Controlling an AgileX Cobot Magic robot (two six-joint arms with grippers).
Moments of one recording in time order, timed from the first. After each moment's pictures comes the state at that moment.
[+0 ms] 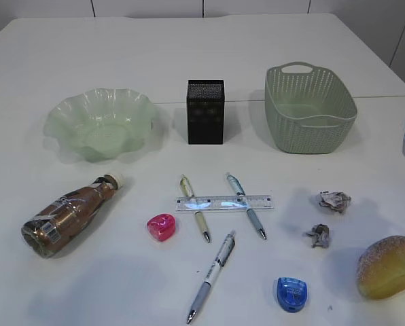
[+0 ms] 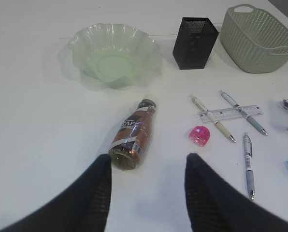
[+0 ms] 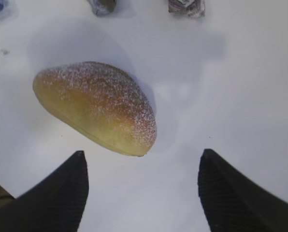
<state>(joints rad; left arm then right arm) -0.16 0.34 -0.68 -0.16 0.89 -0.06 0.00 1.35 -0.89 0.00 0.95 -0.93</state>
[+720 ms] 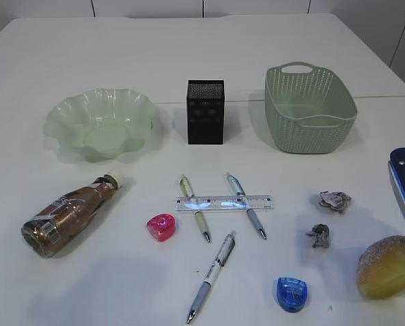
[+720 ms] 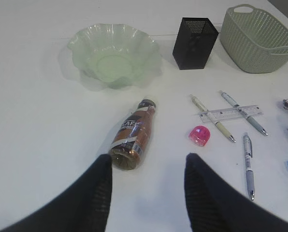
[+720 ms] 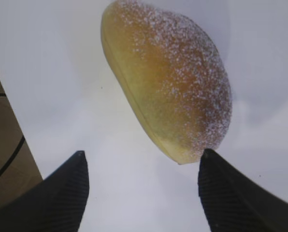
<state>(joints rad) -0.16 0.34 -0.68 -0.16 0.89 -0.06 0.00 1.53 -0.89 -0.01 1.05 -1.35</state>
